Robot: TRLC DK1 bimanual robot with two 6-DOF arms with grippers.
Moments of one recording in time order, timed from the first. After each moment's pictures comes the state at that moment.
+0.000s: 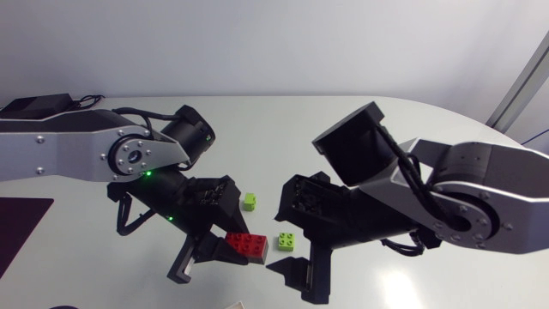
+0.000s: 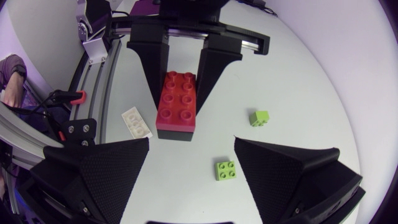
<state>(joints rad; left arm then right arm) -0.57 1.51 0.97 -0.78 0.64 1.15 0.84 1.28 0.86 -0.41 -0.29 -0.49</state>
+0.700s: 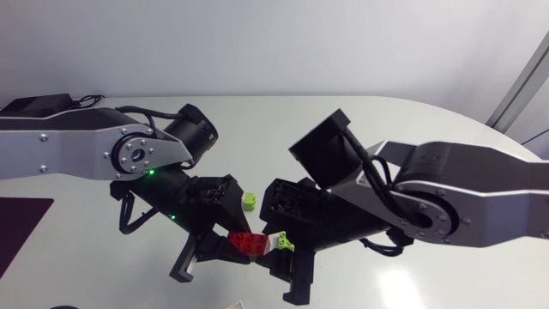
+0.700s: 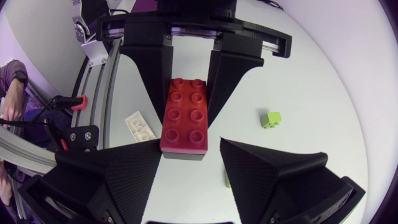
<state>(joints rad) -0.58 1.52 0.99 -0.78 0.64 1.15 0.87 1.37 0.90 -0.40 -0.29 -0.43</state>
